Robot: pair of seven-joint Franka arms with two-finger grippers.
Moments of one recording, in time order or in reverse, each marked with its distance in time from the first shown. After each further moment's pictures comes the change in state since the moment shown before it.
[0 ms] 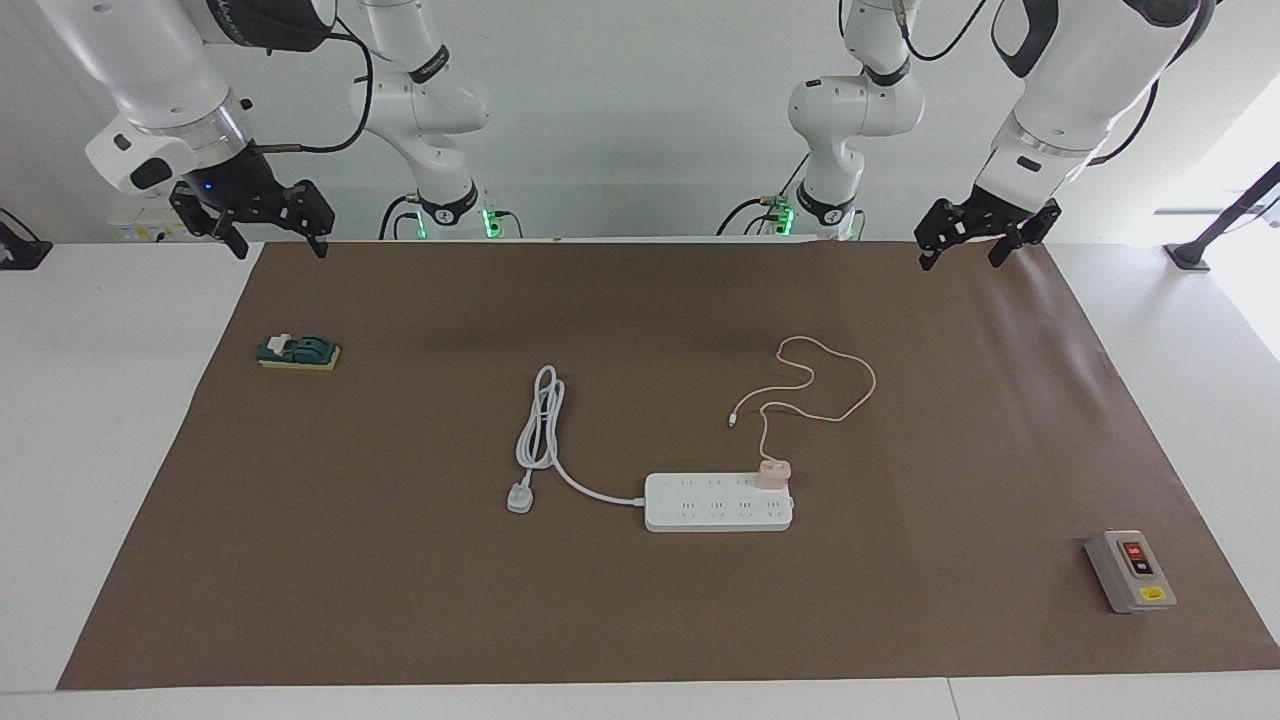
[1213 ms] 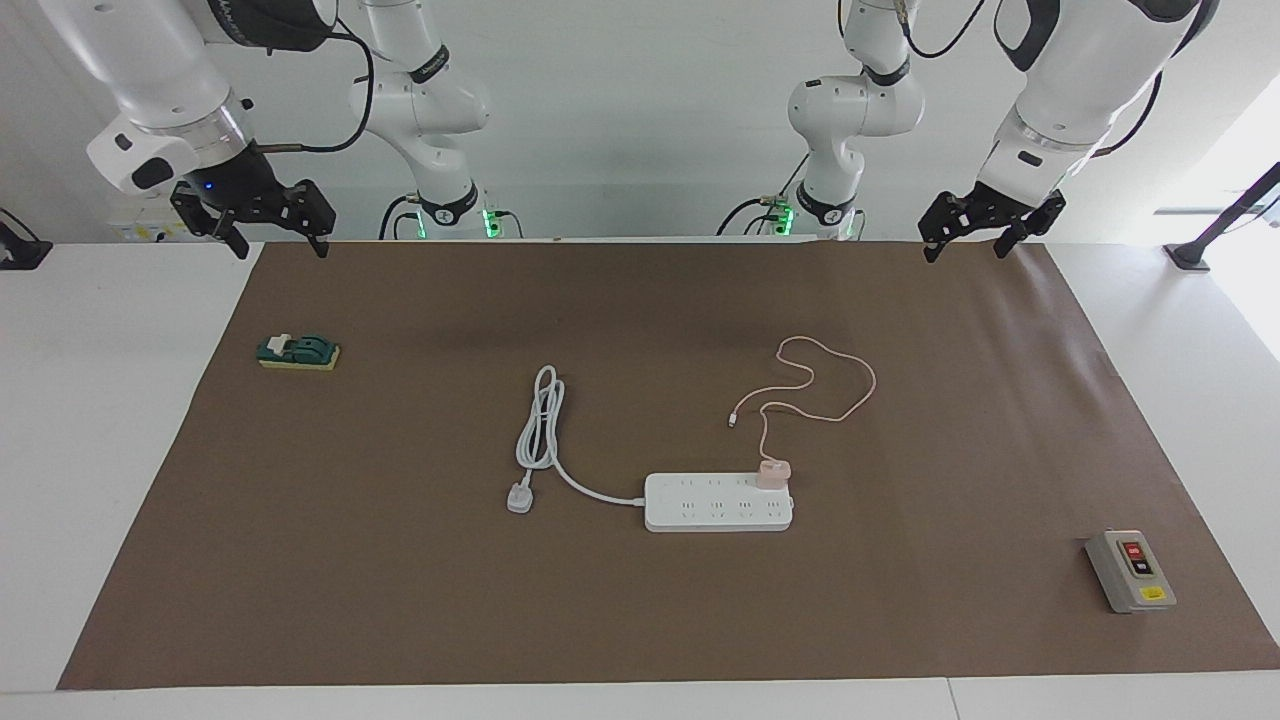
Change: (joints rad) left arm 0.000 -0.005 0.000 0.015 0.015 -0.046 0.006; right arm 0.001 0.000 0.002 0.000 0.000 0.000 0.000
